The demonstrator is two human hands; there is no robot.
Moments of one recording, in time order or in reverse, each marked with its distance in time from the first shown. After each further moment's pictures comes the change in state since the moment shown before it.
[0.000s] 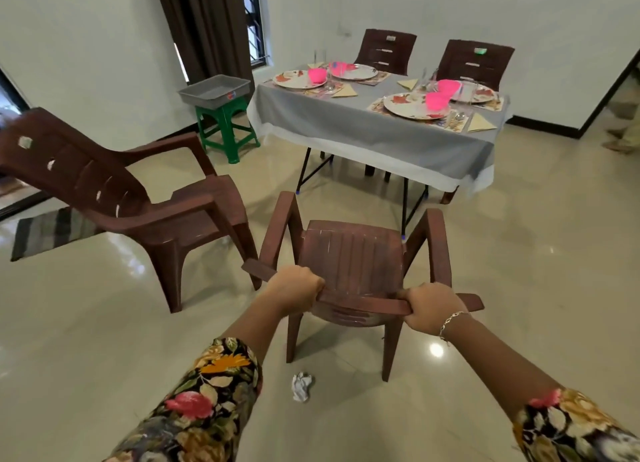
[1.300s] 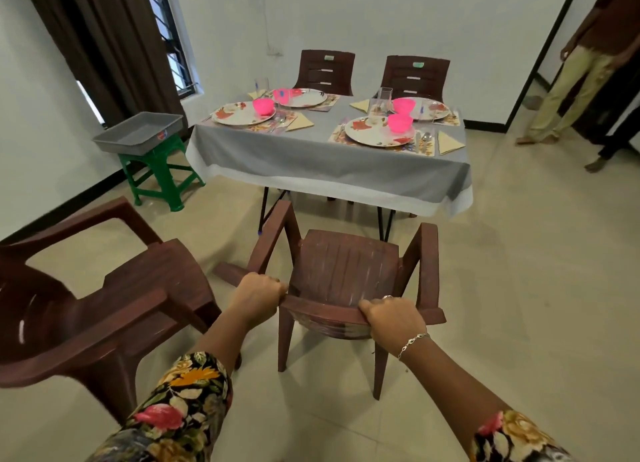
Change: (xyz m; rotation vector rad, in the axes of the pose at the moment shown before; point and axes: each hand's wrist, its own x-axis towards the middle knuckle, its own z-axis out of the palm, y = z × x) left_hand 0.185 -0.218 0.007 0.092 0.122 0.076; right_hand 0.213 -0.038 -0.048 -0.068 0.149 0.126
